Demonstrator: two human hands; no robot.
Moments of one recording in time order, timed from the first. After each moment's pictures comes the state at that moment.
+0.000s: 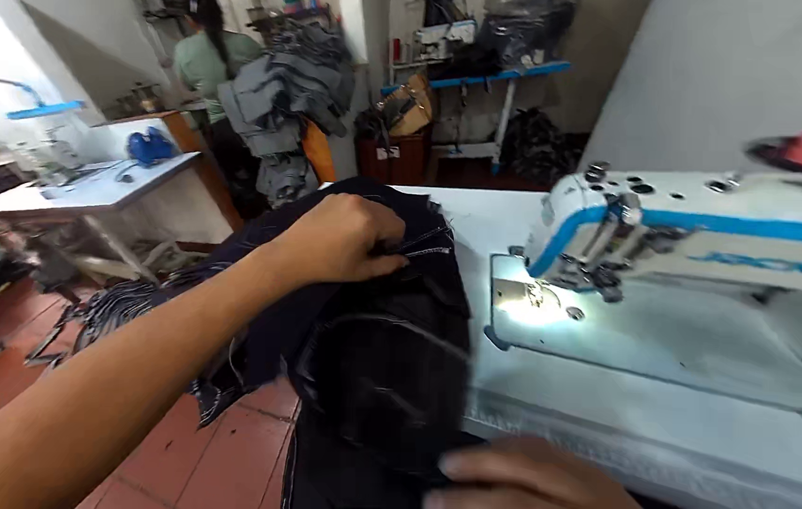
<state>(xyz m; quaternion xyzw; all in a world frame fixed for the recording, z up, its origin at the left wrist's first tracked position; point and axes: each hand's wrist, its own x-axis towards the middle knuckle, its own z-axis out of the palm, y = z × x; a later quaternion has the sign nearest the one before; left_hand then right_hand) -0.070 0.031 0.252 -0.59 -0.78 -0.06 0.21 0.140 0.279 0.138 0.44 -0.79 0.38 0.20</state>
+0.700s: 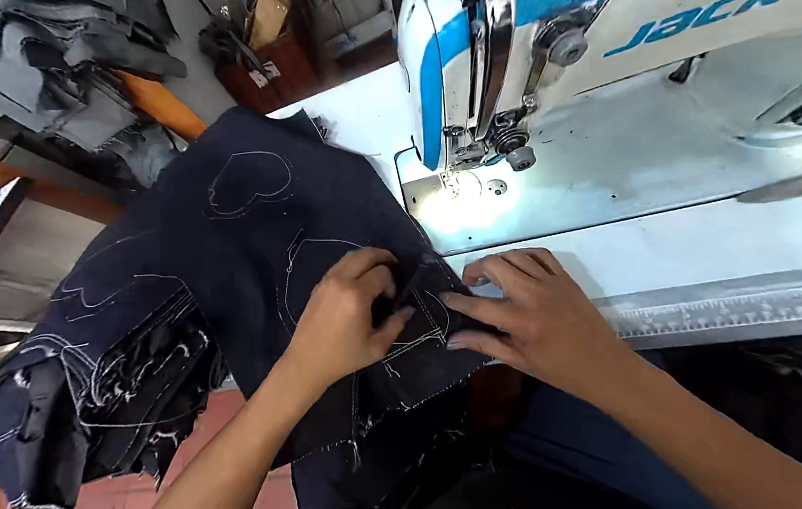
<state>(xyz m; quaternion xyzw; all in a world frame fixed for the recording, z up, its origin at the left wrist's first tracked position) -0.036 0.113 0.065 -0.49 -0.85 -0.19 0.03 0.079 0.346 0.009 0.16 -0.92 0.20 0.29</state>
